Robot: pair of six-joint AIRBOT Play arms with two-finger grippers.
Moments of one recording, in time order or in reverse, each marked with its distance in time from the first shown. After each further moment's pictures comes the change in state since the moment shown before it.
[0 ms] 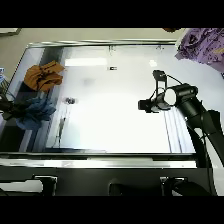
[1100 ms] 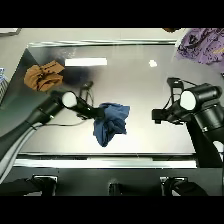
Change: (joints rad) left arm -0.922 0.092 0.031 -0.267 -0.034 -0.058; right arm -0.030 0.160 0.000 -0.104 0.345 0.086
